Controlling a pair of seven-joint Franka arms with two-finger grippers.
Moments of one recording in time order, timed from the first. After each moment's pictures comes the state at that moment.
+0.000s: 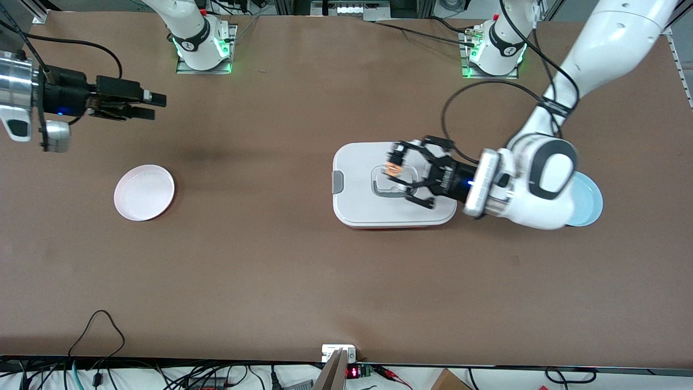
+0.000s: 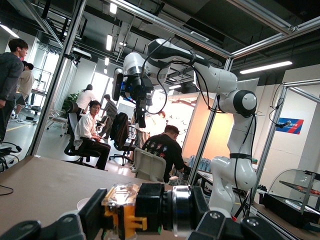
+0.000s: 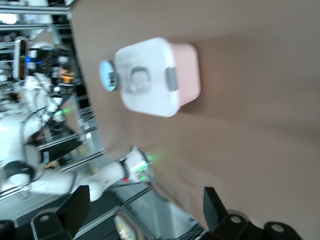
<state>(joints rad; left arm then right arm) 0.17 0.62 -0.60 -1.59 -1.42 1.75 1.83 0.09 0.03 -0.15 -1.75 0.91 1.43 -0.05</state>
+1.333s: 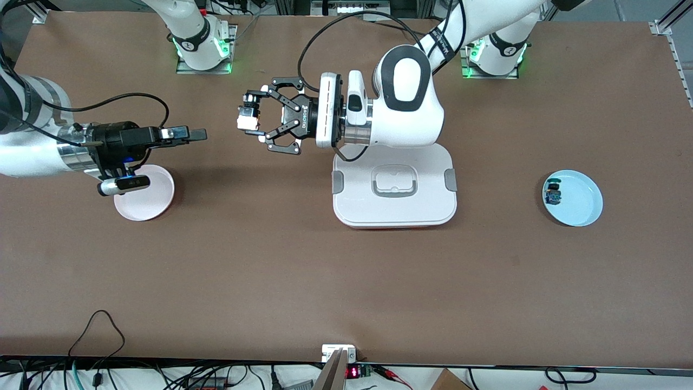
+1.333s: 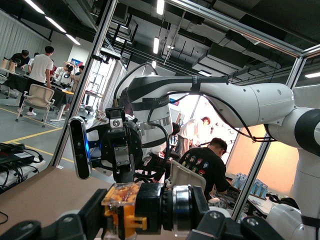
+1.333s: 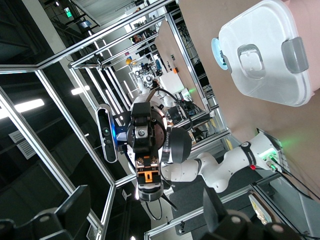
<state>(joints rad) -0.25 0.62 -0.67 -1.40 -1.65 2.40 1.76 0.09 0.24 -0.14 -1.86 1.48 1.37 -0.08</state>
